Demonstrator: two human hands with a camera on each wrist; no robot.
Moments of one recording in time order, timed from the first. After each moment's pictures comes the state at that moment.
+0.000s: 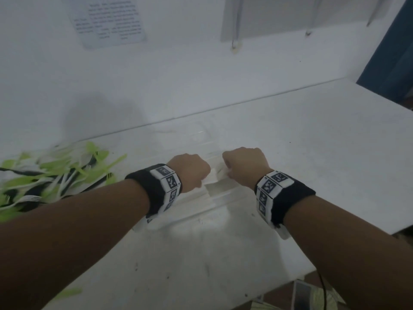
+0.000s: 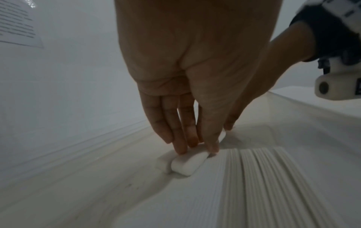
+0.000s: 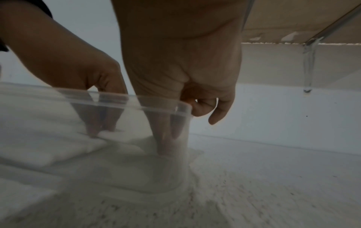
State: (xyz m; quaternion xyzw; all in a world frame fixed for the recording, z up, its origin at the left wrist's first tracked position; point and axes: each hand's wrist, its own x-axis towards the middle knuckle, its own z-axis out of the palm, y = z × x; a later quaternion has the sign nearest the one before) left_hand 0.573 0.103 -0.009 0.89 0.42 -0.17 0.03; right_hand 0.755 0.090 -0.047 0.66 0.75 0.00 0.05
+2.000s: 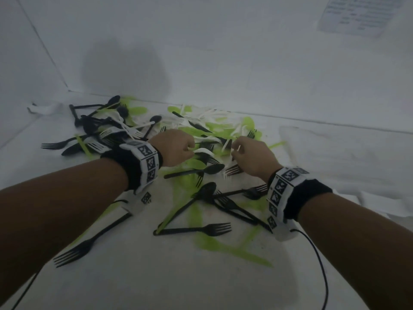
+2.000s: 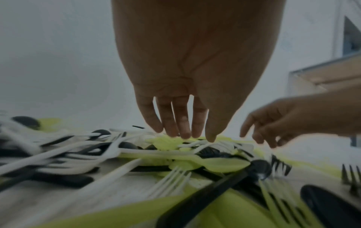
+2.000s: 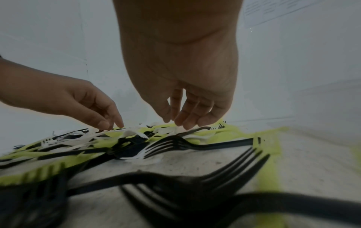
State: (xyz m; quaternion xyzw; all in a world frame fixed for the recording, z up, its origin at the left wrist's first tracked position) left_hand 0.078 0.091 -0.031 0.76 0.64 0.02 0.12; right_hand 0.322 0.136 -0.055 0.58 0.79 -0.19 -0.11
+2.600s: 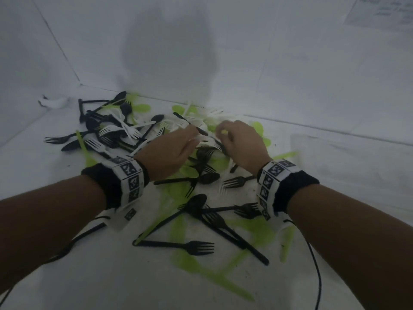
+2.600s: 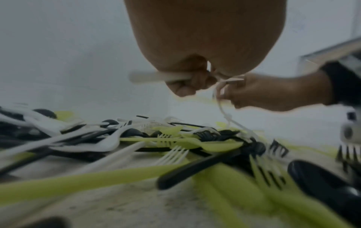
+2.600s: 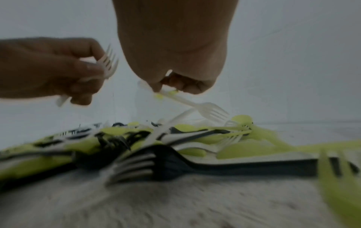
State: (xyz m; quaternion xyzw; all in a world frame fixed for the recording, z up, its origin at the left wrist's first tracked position) left_hand 0.099 0.084 -0.035 0.76 0.60 0.23 0.11; right_hand 0.300 0.194 -0.054 0.42 0.86 -0.16 -0.23
